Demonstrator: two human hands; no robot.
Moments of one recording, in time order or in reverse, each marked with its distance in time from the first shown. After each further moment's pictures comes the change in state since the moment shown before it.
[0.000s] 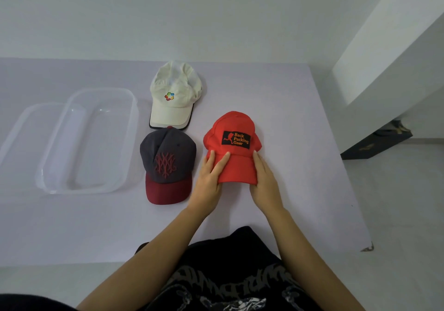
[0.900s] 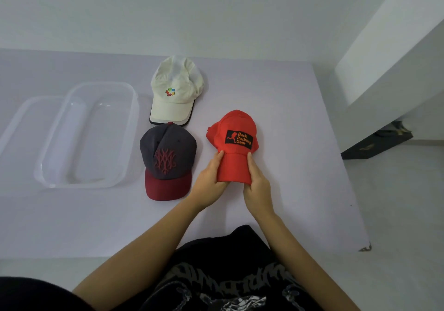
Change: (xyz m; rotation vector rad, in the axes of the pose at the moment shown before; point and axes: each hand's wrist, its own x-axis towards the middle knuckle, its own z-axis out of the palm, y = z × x) left_hand 0.006 0.006 -0.004 -0.171 -0.103 -0.149; right_hand -0.013 -0.012 0.017 0.166 0.064 0.030
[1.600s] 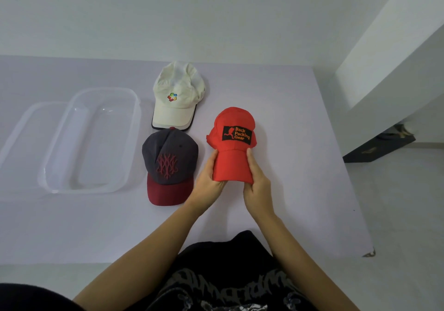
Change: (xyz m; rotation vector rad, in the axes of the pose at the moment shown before) left_hand -0.006 0.014 -0.012 -0.382 0.044 -0.040; right_hand 0.004 -0.017 -0.002 0.138 0.060 -0.114
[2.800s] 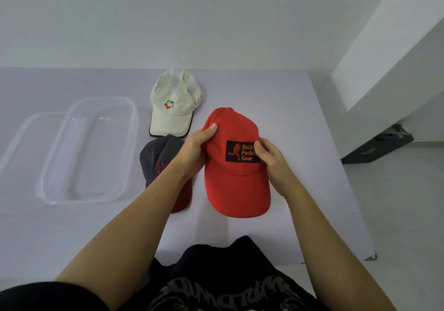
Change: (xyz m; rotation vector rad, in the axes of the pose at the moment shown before) left_hand 0.062 0.057 -0.035 -0.563 -0.236 -0.006; right_hand 0.066 -0.029 -0.057 0.547 -0.313 0.277
